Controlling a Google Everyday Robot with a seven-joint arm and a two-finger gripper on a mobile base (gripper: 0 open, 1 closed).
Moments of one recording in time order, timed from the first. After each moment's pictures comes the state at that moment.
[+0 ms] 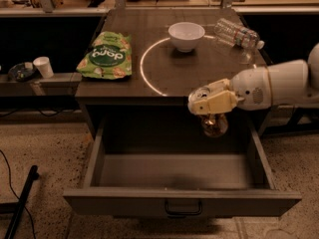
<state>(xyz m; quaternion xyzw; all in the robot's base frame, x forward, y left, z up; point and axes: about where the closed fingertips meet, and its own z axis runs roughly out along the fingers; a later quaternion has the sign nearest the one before) 0.510 -0.103 0.875 -0.41 0.73 0.41 0.36</state>
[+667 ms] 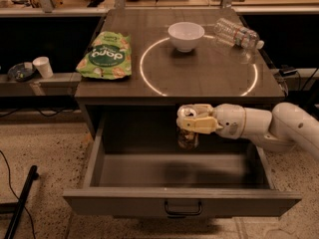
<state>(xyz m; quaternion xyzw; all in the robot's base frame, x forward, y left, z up) 0.534 -0.080 0.795 -0.33 0.62 0.53 0.46</state>
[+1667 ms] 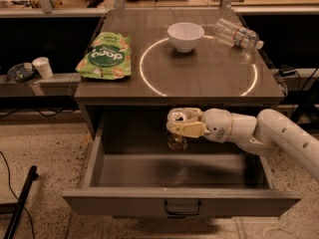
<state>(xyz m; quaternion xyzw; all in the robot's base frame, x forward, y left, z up) 0.540 -0.055 0.775 -0.34 0.60 0.54 0.48</state>
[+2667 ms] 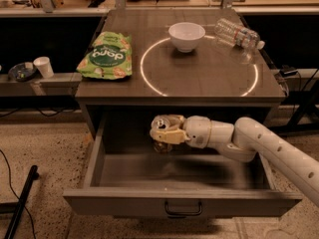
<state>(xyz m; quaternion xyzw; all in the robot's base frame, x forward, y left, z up) 0.555 -0.006 0.732 -0.36 0.59 0.52 0.50</state>
